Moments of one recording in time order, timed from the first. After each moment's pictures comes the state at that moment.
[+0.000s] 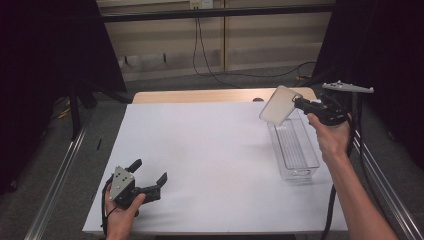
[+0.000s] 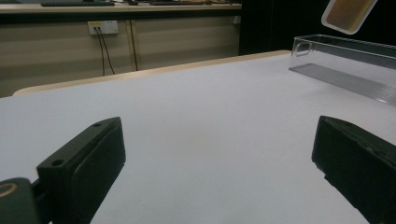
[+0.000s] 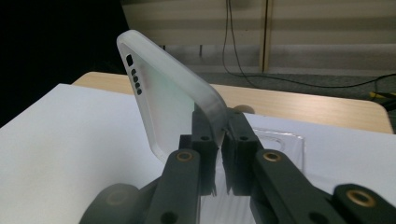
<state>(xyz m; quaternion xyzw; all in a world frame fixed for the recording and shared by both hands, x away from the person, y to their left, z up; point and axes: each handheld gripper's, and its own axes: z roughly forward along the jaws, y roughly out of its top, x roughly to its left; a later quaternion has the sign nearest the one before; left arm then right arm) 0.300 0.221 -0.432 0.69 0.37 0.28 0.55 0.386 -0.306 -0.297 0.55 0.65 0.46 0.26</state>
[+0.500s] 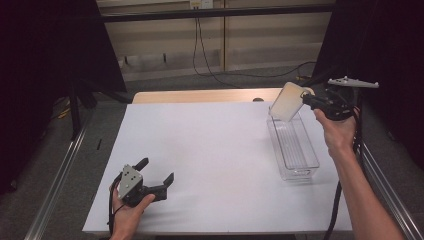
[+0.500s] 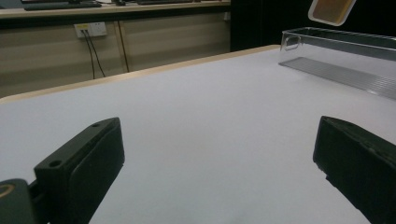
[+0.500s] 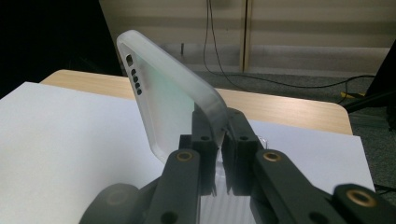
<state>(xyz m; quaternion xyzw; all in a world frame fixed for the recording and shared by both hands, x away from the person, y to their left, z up) 0.303 0.206 -0.434 0.71 0.35 0.27 0.55 0.399 -0.325 -0.298 0.56 0.65 0.43 0.28</state>
